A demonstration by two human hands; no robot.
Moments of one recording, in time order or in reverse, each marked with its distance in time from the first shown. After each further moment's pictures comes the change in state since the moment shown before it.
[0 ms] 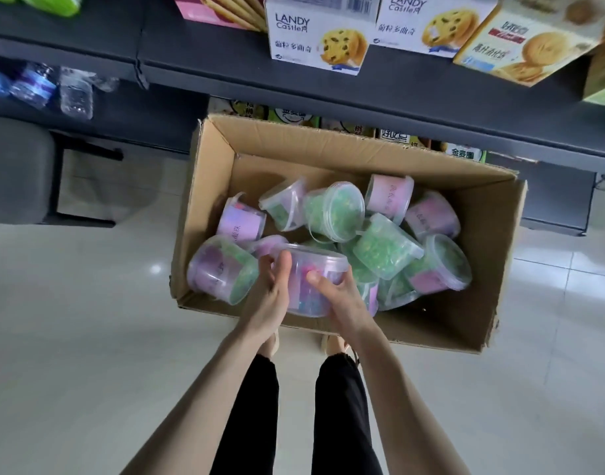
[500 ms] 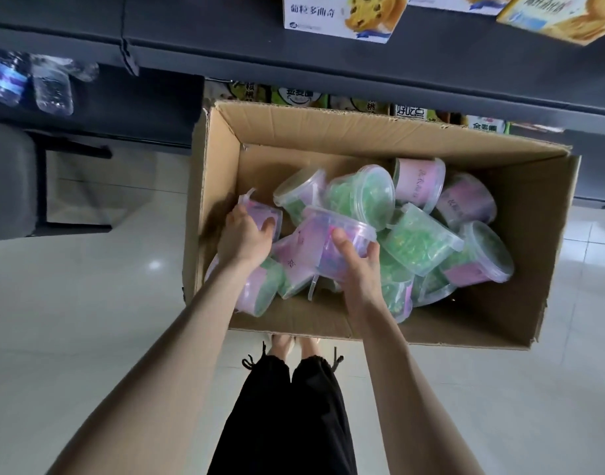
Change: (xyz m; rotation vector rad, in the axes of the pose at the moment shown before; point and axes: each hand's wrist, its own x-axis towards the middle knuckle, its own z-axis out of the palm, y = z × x) left_hand 0.123 -0.010 -0.063 0.684 0.161 -0.073; right_hand 0.060 0.016 0.030 -0.015 0.398 0.025
